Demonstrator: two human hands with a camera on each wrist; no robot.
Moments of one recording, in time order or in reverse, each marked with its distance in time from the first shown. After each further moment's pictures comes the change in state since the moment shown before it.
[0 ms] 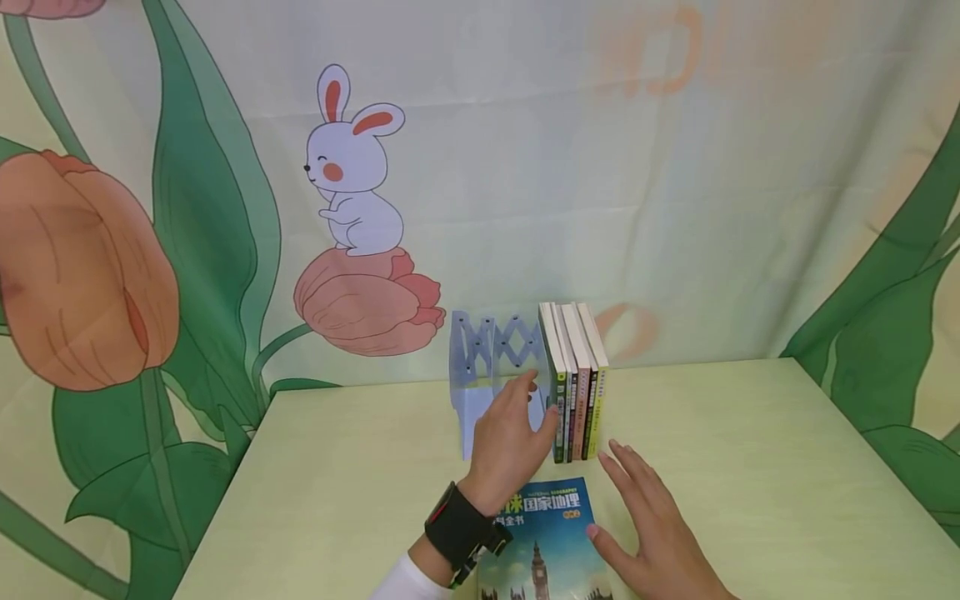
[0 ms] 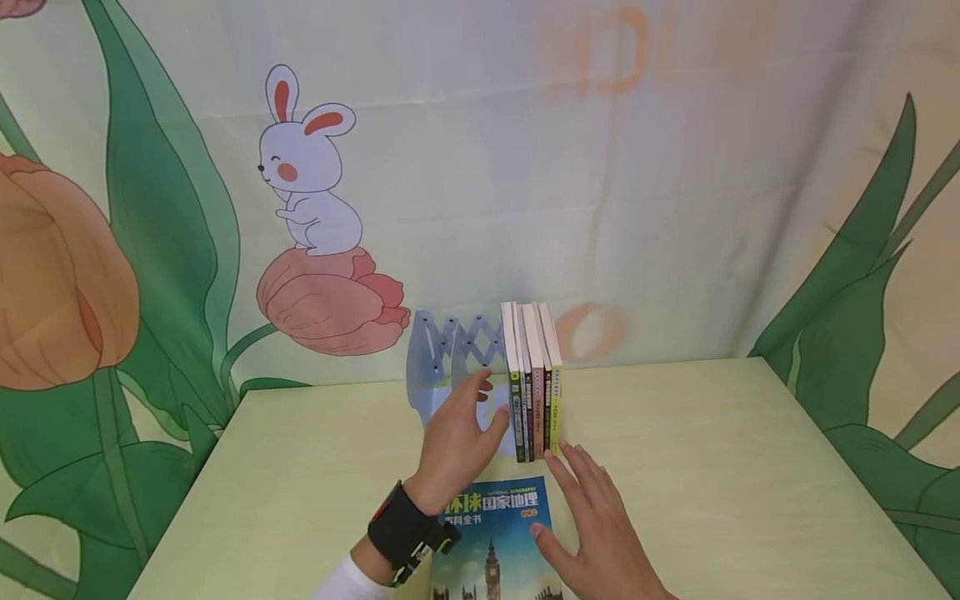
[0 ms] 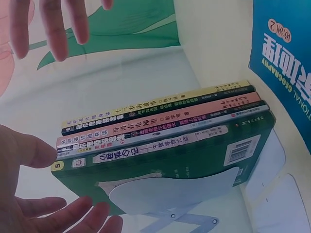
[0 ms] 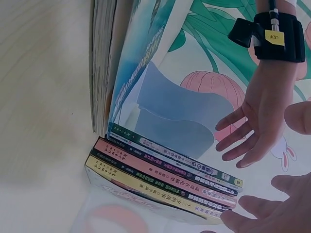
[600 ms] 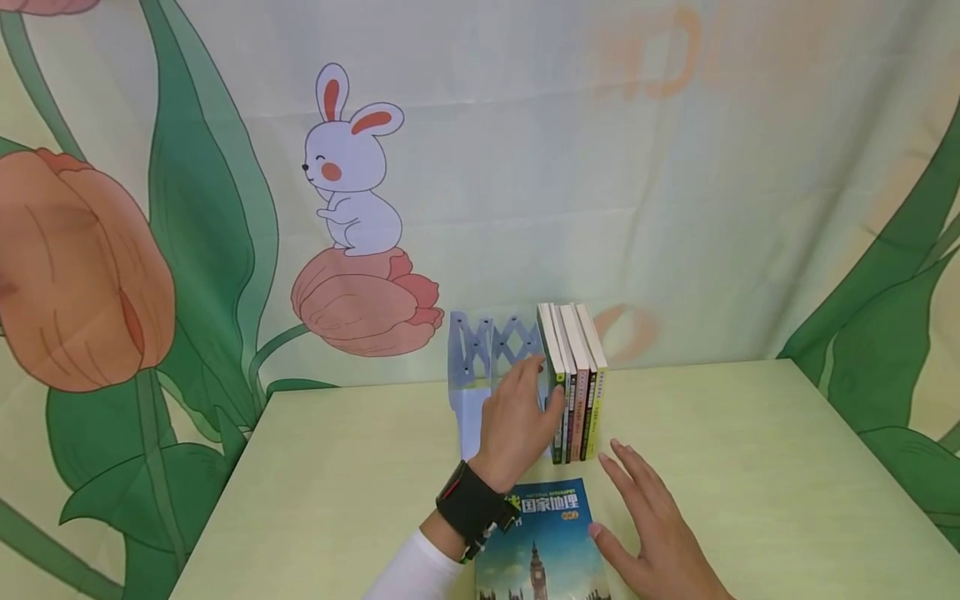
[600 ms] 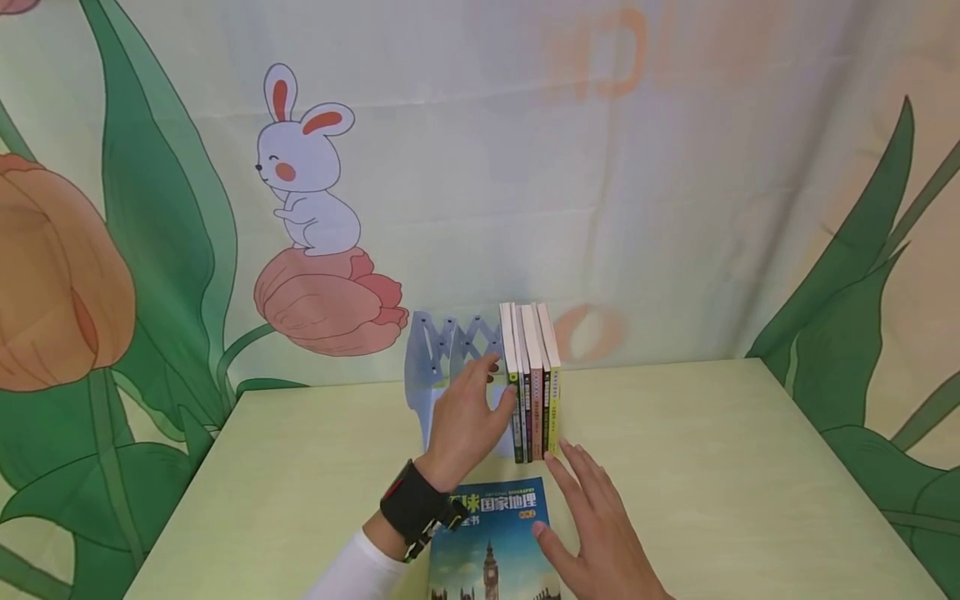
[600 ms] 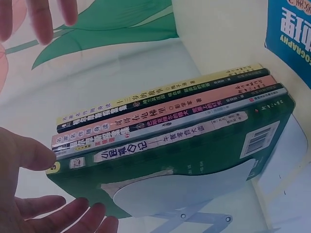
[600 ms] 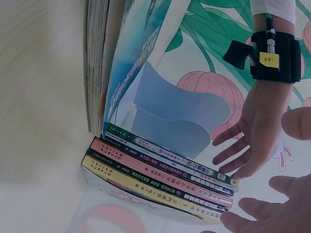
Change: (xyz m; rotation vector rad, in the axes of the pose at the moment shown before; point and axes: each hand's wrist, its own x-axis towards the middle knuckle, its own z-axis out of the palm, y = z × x) left_hand 0.023 0.005 0.008 0.048 0.049 0.063; right_hand -0.002 -0.003 -0.005 -0.009 0.008 -0.001
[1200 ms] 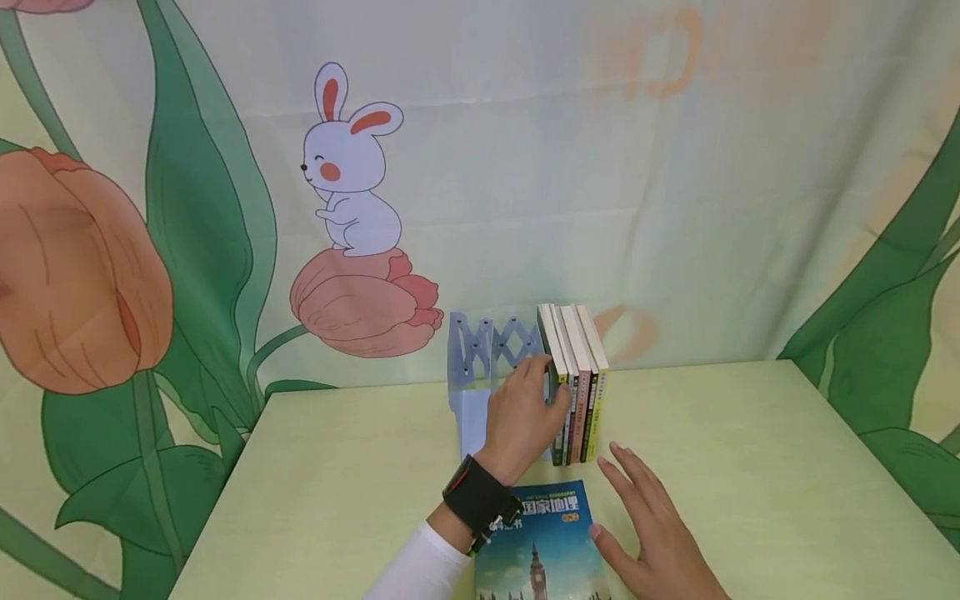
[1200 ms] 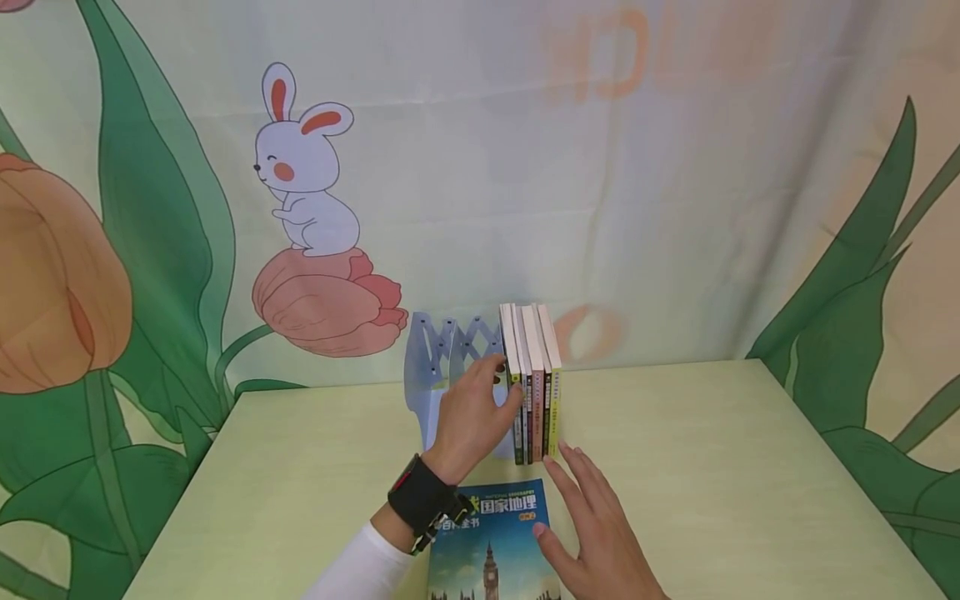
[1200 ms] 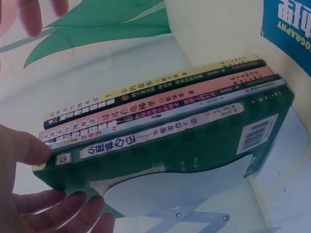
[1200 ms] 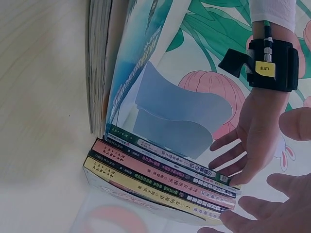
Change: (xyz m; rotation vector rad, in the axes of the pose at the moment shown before) left_hand 0.010 0.000 0.007 0.017 -0.007 0.017; right_hand 0.000 0.001 0.003 -0.009 0.008 -0.012
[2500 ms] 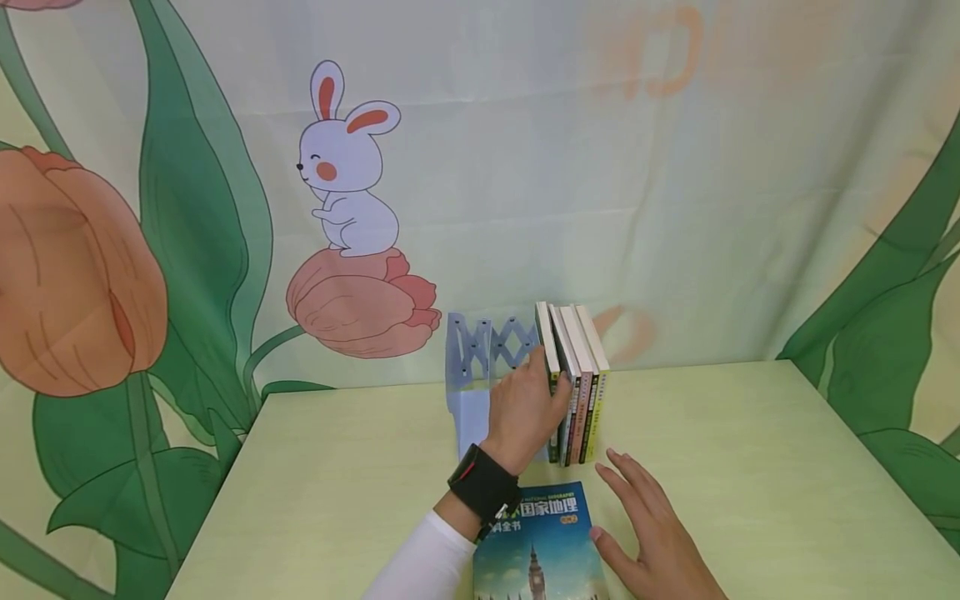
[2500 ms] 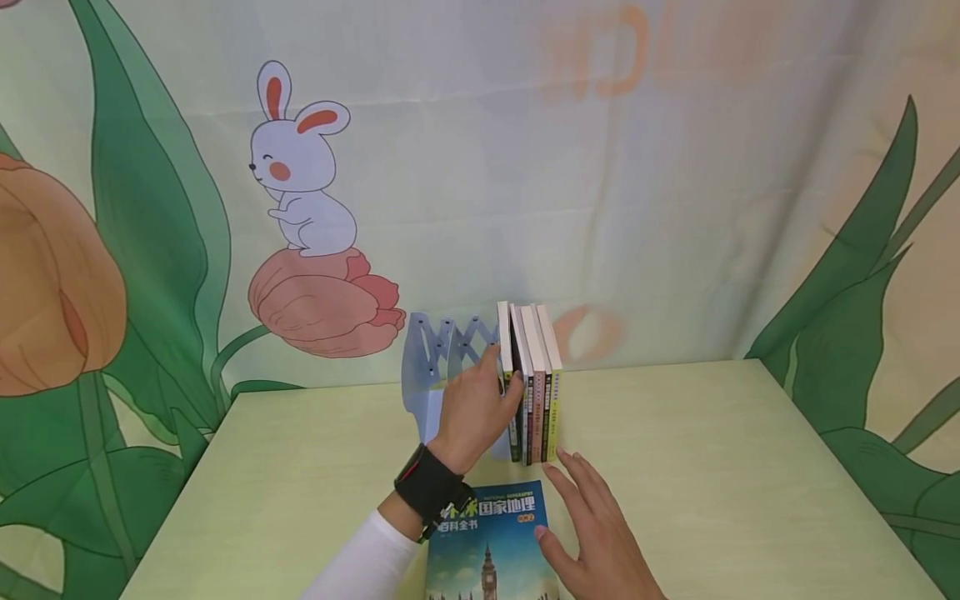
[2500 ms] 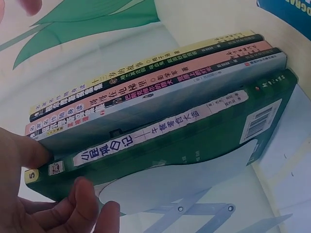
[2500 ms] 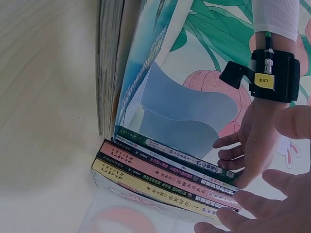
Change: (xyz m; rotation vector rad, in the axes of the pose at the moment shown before) left_hand 0.015 -0.001 0.009 0.112 -0.047 -0.025; right_hand 0.001 0.006 0.005 0.015 -0.004 -0.004
